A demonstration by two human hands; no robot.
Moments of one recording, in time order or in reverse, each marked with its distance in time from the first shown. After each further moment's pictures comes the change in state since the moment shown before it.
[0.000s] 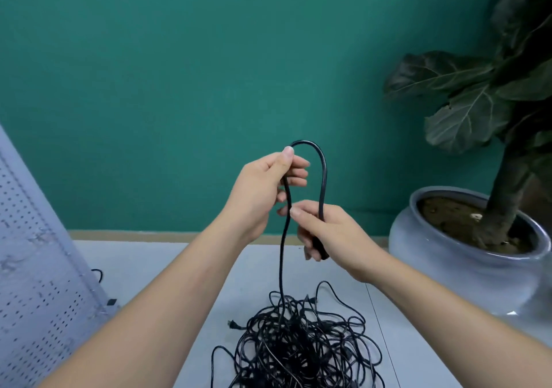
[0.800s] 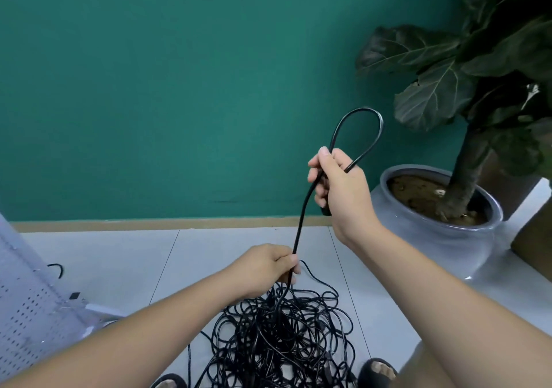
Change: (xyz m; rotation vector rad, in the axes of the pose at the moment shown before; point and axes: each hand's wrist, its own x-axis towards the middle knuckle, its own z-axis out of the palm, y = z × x) left_hand -0.052 -0.141 0.022 0.627 -0.513 -0.364; right_hand 0.011 0.010 -0.042 0.274 0.566 -0.063
